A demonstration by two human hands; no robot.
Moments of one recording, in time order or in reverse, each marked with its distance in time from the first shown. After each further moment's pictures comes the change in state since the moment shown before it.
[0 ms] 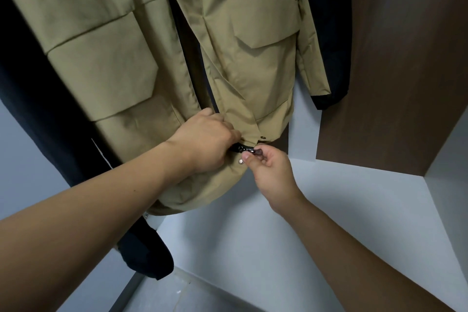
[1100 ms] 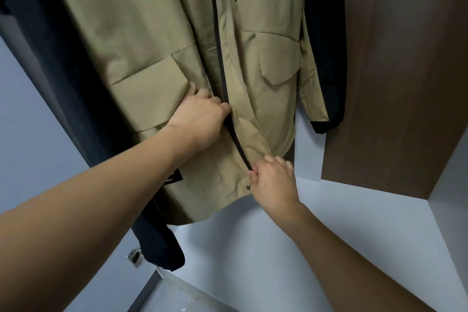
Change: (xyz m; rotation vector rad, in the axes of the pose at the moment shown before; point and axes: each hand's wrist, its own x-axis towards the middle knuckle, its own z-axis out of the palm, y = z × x) left_hand 0.000 -0.052 -0.053 0.039 0.013 -0.346; right_hand 0.007 -0.026 0.009 -1.147 0.018 -0.357
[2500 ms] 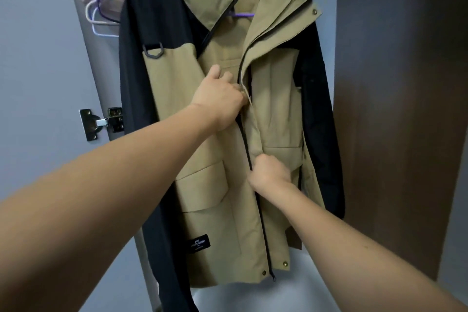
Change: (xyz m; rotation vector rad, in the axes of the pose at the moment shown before) left_hand 0.049 -0.127 -0.180 0.293 0.314 -0.033; right_hand 0.107 -0.111 -0.167 0.037 -0.041 0.110
